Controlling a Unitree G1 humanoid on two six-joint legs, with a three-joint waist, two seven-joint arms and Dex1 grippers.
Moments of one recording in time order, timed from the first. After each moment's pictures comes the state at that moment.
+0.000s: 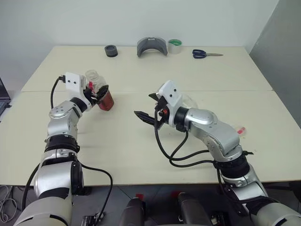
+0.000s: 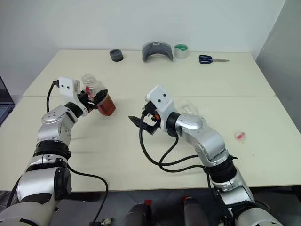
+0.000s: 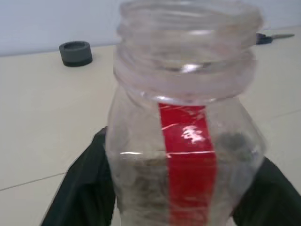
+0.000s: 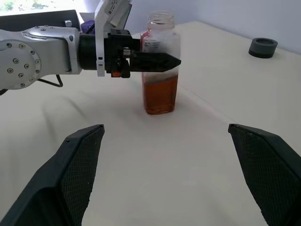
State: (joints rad) left arm -0.84 0.57 0.23 0.90 -0.25 0.01 -0.65; right arm -0.69 -0.17 0.31 -0.27 0.30 0.77 0.46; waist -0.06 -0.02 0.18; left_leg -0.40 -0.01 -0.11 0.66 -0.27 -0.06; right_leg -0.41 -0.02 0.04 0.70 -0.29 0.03
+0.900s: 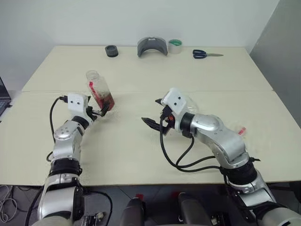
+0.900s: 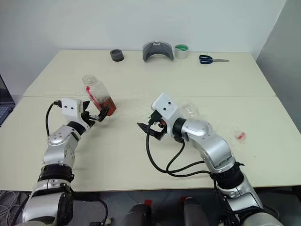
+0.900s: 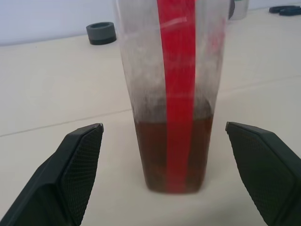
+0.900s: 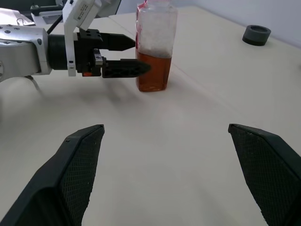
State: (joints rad) left arm -0.50 0.50 0.24 0.58 -0.23 -0.05 -0.48; right arm -0.59 -0.28 0.33 -0.37 0.24 0.78 0.48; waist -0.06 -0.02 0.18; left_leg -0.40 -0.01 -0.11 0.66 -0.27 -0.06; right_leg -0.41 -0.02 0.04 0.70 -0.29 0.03
